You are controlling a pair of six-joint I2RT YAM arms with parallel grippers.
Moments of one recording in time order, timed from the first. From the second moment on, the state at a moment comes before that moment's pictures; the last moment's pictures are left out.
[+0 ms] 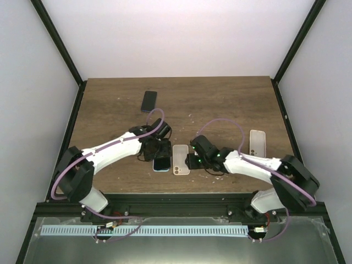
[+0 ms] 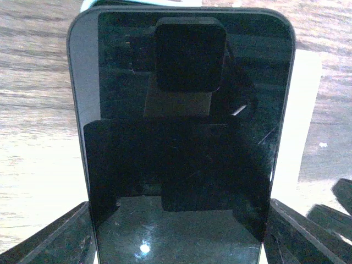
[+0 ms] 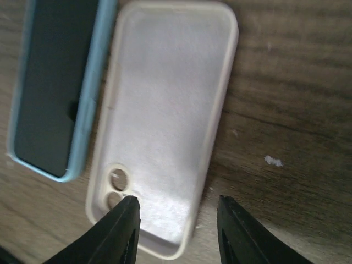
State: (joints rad) left arm -0.75 1.55 1.07 -0.78 0.03 -0.87; right arm 0.84 1.43 0.68 -0.27 -0.05 0.66
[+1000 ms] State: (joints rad) left arm -0.90 1.86 1.29 -0.72 0.07 -0.95; right arm 0.68 1.14 0.55 -0.28 -0.02 0.64
